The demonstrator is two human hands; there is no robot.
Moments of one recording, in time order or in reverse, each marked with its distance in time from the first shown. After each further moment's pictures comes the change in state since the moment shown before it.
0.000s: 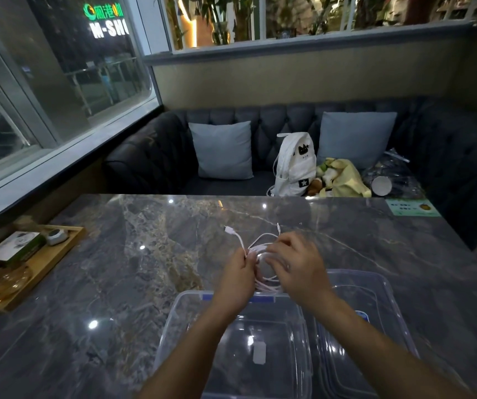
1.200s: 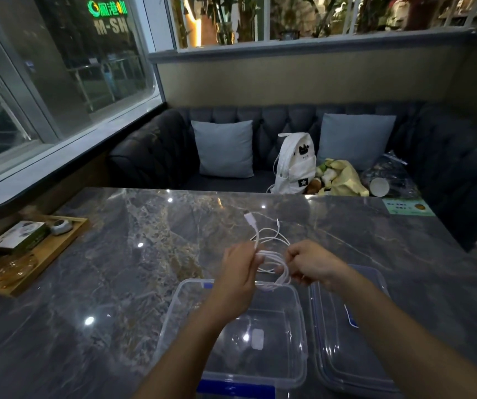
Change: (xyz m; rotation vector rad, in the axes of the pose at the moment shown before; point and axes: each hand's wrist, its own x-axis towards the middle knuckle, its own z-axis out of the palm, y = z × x) left_hand -0.034 -0.001 -0.015 0.374 0.002 0.604; right_hand 0.012 0.007 -0.026 0.441 -0.700 0.837
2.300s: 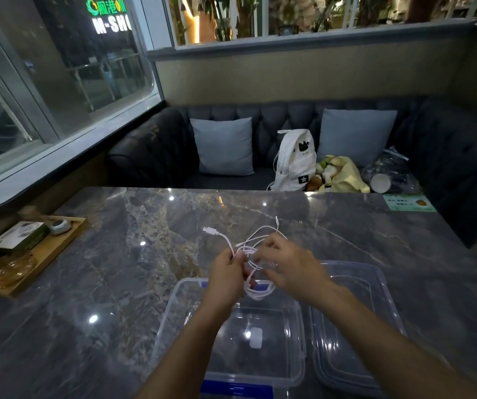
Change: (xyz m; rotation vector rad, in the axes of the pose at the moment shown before) left_hand 0.006 -0.005 0.011 -0.594 0.144 -0.701; right_hand -0.009 0.006 0.025 -0.651 0.313 -0.751
